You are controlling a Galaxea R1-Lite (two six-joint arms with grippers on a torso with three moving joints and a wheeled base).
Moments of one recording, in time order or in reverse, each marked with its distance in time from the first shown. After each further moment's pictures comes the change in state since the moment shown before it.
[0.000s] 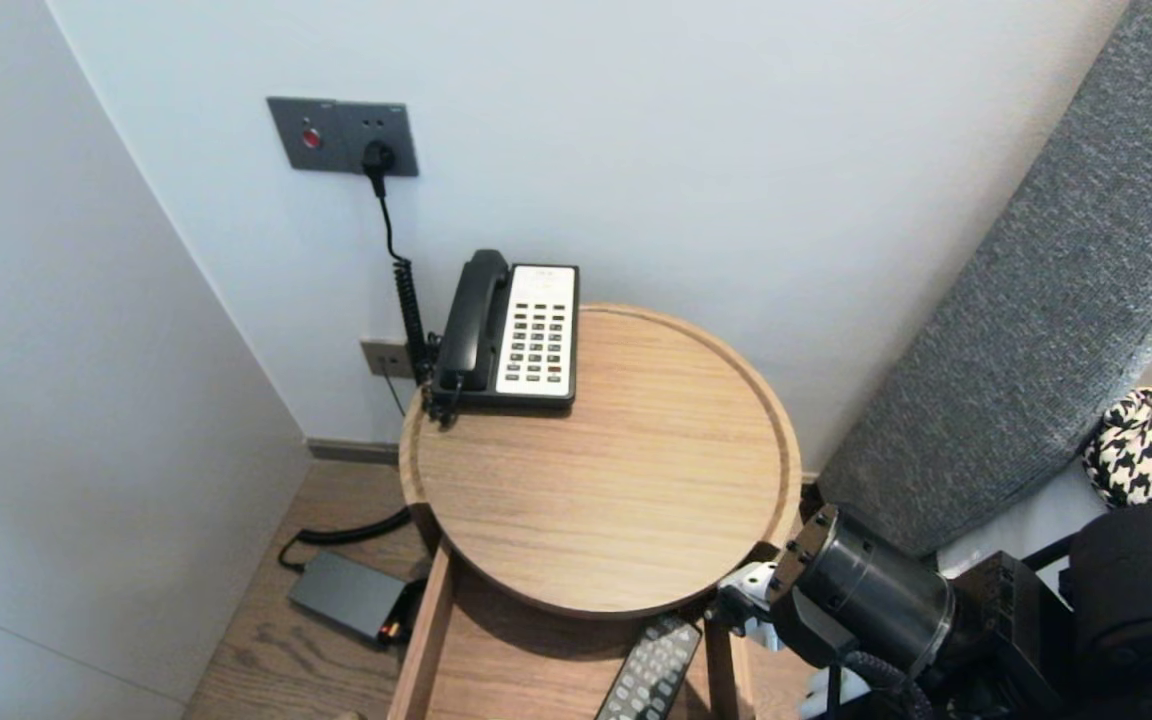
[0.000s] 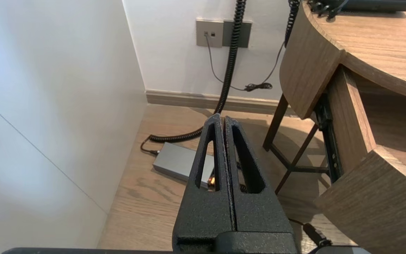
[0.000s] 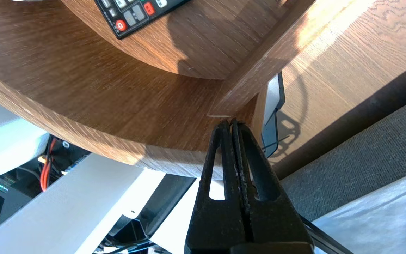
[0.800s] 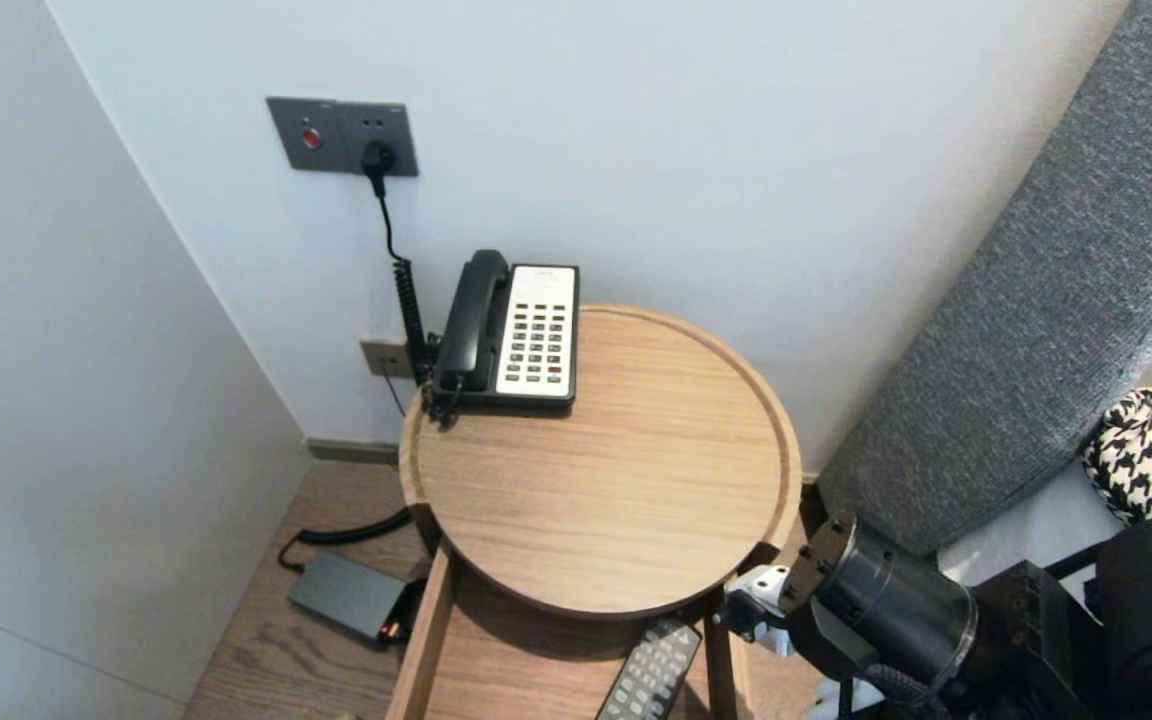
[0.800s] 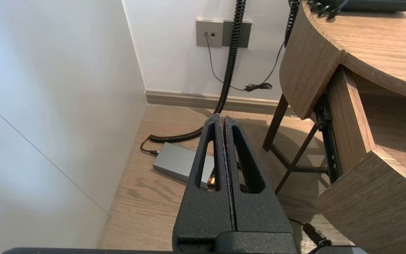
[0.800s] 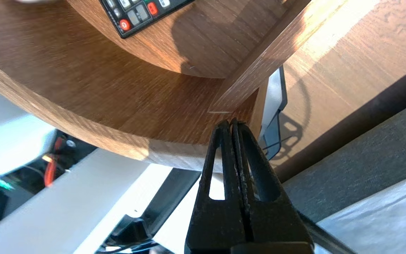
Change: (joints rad) left arm 0.000 0.000 0.000 0.000 0.000 0.000; right arm 0.009 -0.027 0.011 -0.015 -0.004 0.017
